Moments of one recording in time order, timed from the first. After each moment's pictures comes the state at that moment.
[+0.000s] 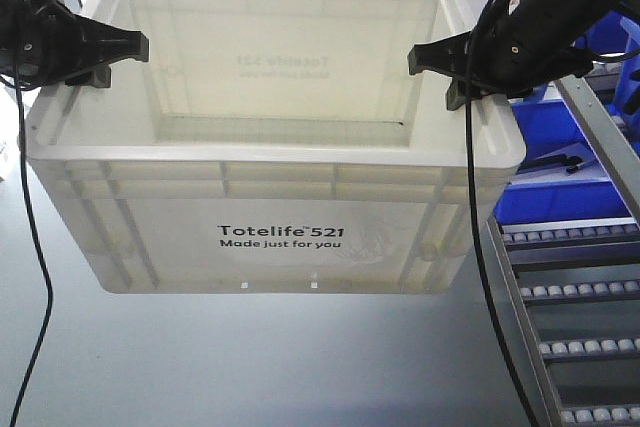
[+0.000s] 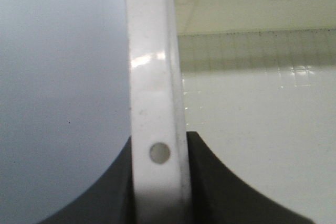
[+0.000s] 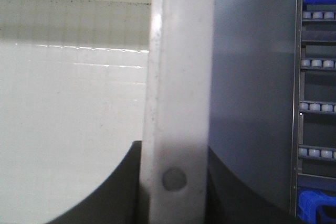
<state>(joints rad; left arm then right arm) -0.22 1.56 -1.54 0.11 0.97 -0.25 0.29 1.74 -1.70 -0.02 1.10 0.22</state>
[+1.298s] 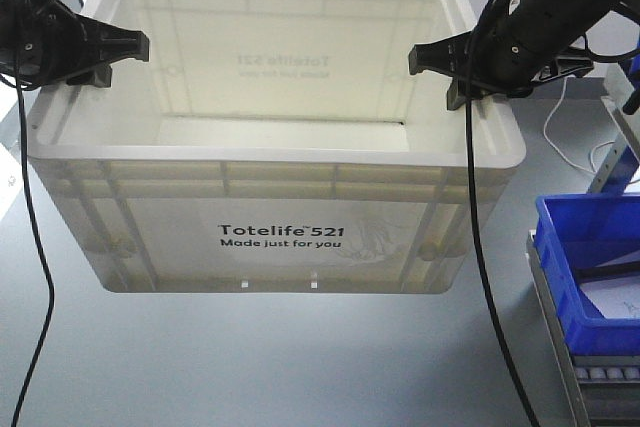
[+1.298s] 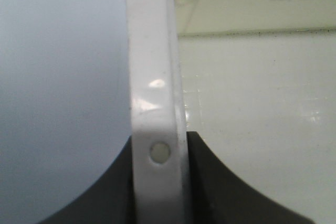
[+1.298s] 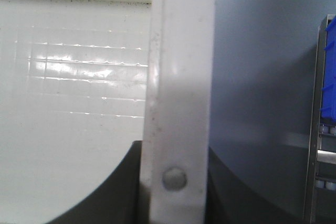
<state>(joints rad) -0.22 1.56 -1.54 0.11 0.97 -0.25 0.29 1.74 -1.70 -0.02 1.10 0.22</state>
